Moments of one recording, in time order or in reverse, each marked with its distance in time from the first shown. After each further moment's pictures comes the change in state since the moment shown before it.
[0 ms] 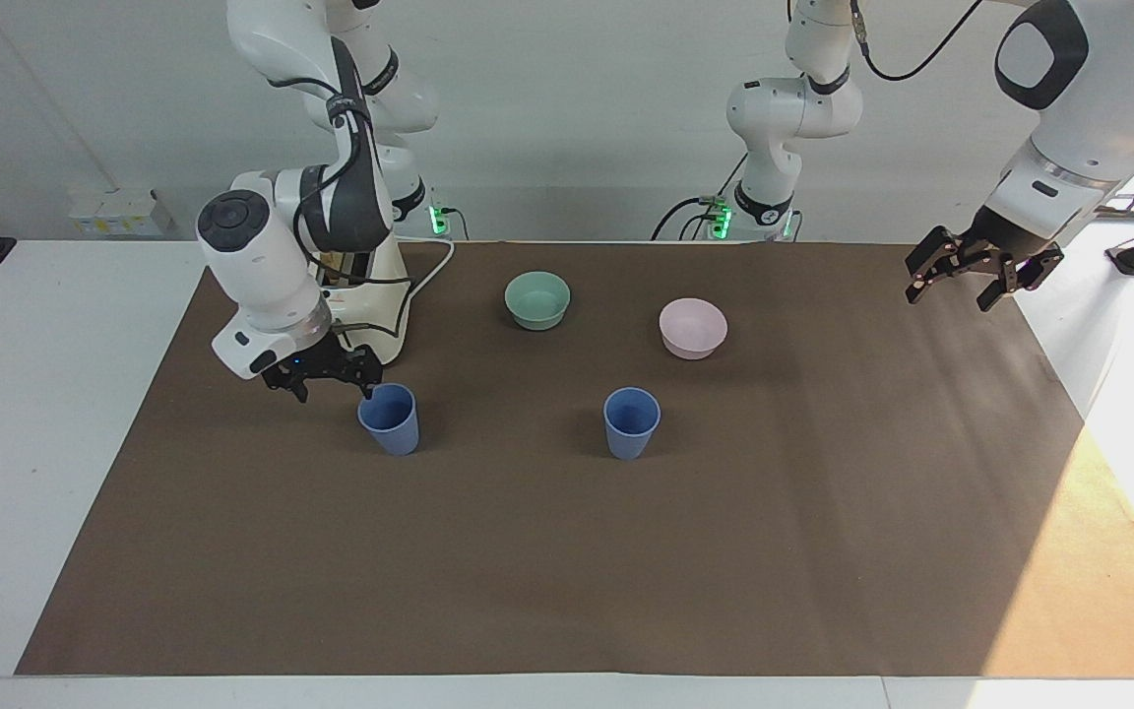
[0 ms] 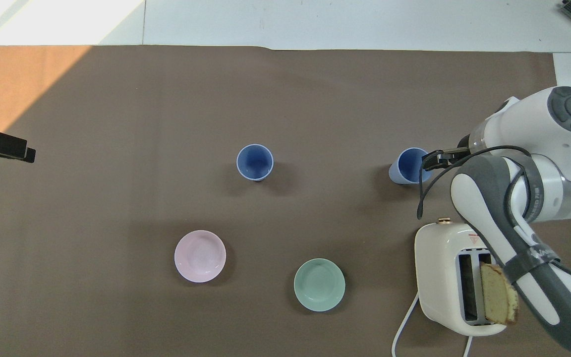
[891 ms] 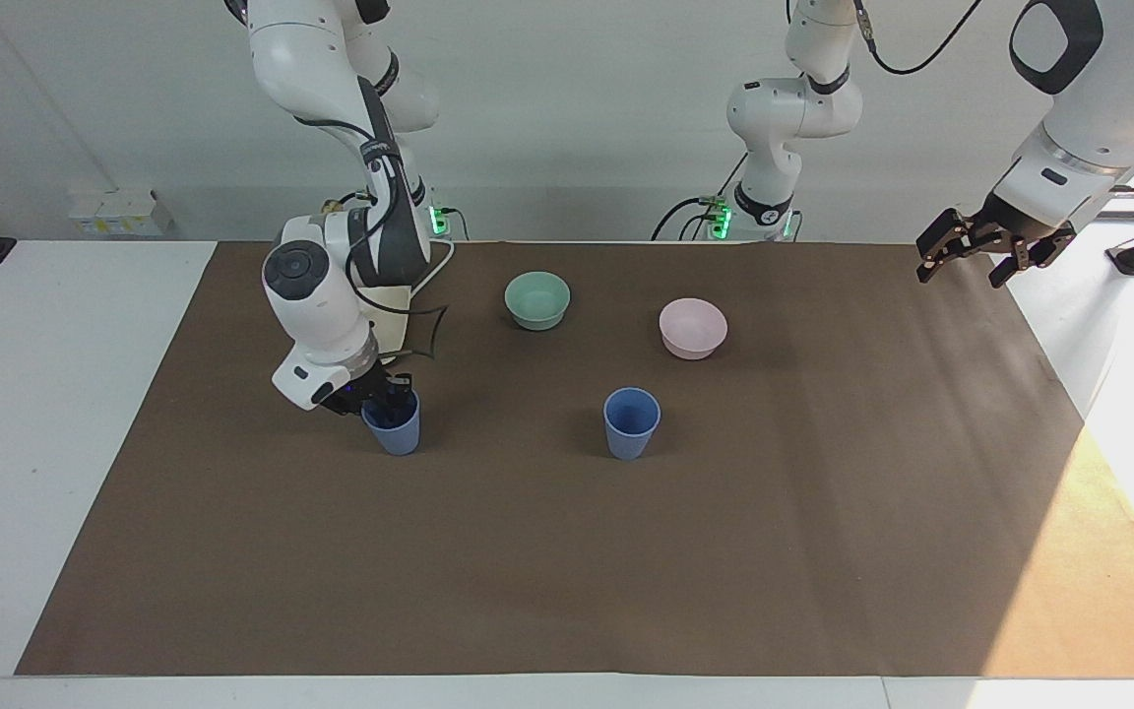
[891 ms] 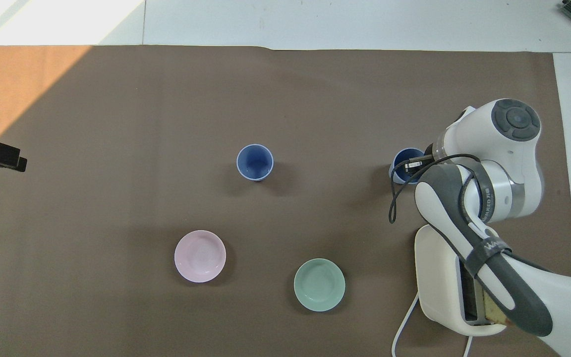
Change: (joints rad) left arm 0.008 -0.002 -0.011 0.003 0.055 -0.035 0.001; right arm 0.064 0.074 0.002 -0.022 0.000 0.083 0.000
